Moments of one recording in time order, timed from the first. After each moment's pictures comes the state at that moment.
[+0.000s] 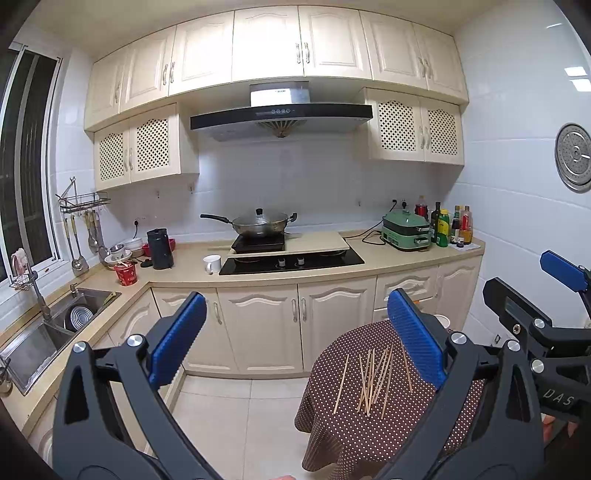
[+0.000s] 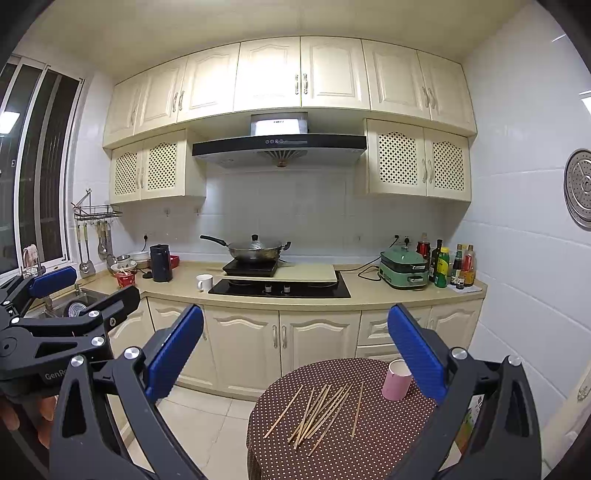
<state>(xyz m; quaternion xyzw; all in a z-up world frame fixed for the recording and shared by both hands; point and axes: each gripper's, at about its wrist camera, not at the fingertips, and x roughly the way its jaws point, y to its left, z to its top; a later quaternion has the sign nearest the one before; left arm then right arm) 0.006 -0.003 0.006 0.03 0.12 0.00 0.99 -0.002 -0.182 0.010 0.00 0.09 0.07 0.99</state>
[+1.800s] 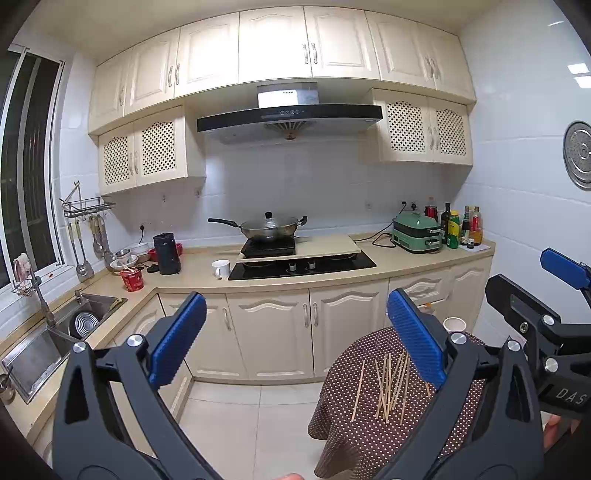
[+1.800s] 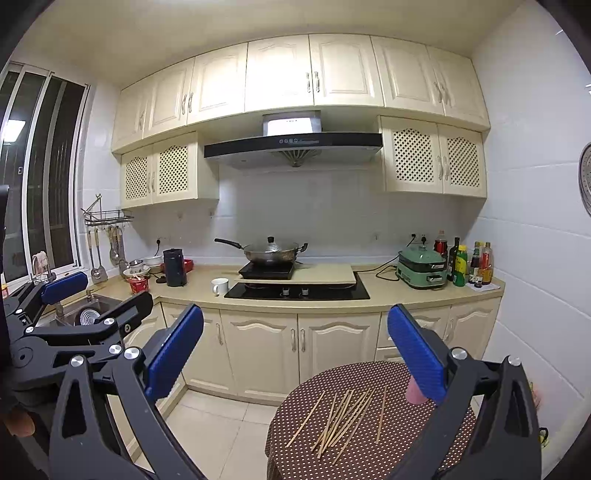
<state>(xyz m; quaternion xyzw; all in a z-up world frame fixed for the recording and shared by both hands) 0.026 0.020 -0.005 0.04 0.11 0.01 0.99 0.018 -0.156 0.001 0.01 0.09 0.10 0.99</state>
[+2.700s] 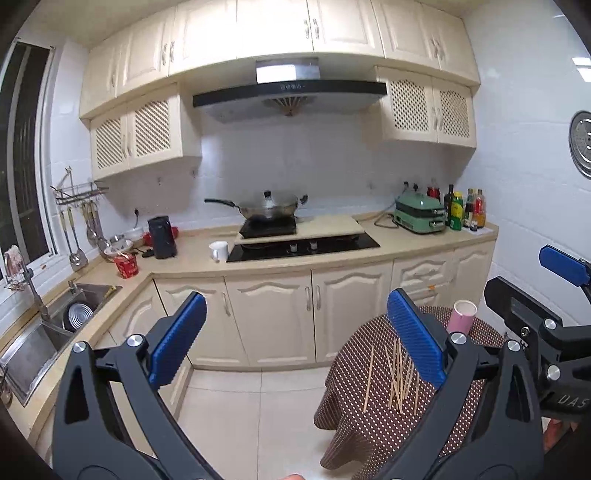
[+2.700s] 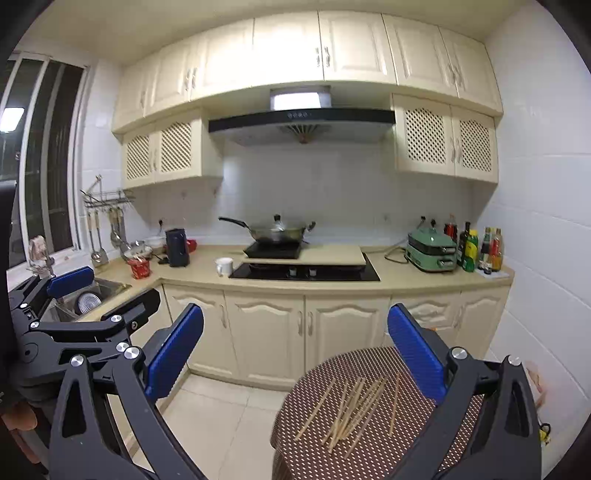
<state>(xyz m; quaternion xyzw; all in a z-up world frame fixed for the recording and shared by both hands) 0.073 0.043 -0.028 0.04 0.15 0.00 0.99 0.056 -0.131 -0.020 0.00 0.13 0.10 0.99</state>
